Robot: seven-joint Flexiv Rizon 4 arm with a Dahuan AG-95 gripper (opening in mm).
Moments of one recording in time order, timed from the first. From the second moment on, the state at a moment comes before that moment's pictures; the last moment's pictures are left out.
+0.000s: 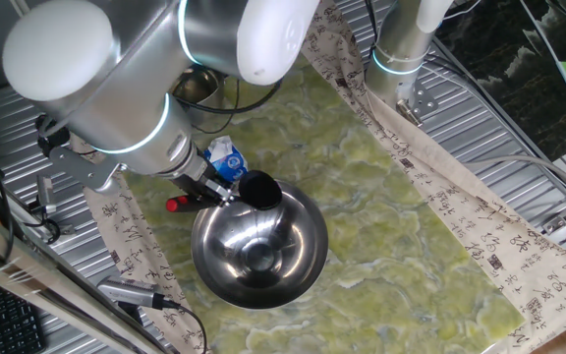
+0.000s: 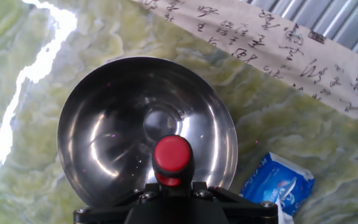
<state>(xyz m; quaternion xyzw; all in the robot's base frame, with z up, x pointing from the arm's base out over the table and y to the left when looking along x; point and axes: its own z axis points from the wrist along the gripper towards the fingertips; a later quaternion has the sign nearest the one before) 0.569 0.214 0.296 0.24 -0.96 0.00 0.12</state>
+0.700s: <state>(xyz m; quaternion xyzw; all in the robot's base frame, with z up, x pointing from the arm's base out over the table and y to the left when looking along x) 0.571 0.214 0.293 0.21 -0.97 0.03 0.11</state>
